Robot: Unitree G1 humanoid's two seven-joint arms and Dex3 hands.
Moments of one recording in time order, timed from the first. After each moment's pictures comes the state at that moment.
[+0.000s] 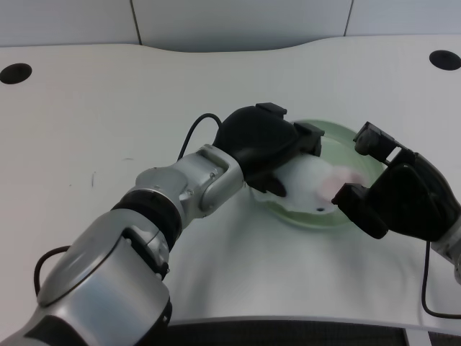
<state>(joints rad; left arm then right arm) -1.10 -0.07 -0.71 1.37 0.88 -0.47 0.41 -0.75 -0.12 -0.42 1.25 0.39 0.01 1.43</state>
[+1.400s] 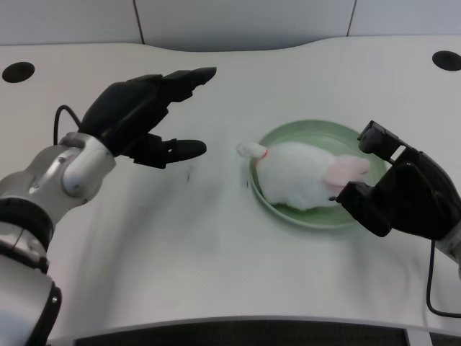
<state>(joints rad) -0.96 0.29 -0.36 1.32 0.48 -0.82 0.14 -0.75 -0.13 -0.42 1.25 0.39 0.01 1.42</state>
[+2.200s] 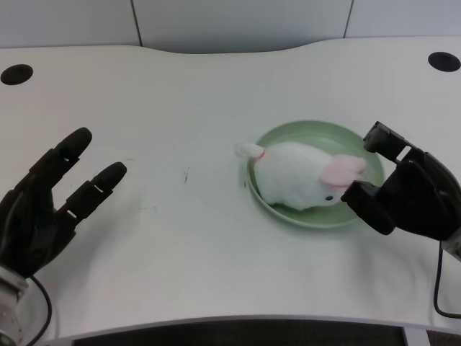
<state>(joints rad) -0.51 0.23 0.45 1.10 -0.56 -0.19 -1.03 -0.75 -0.16 -0.42 1.27 0.39 0.01 1.38</state>
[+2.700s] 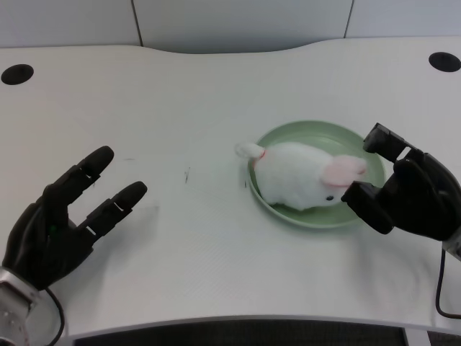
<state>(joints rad) -0.48 0.21 0.41 1.04 -0.52 -0.07 -1.03 -0.75 -0.16 -0.41 1.27 0.38 0.02 1.34</state>
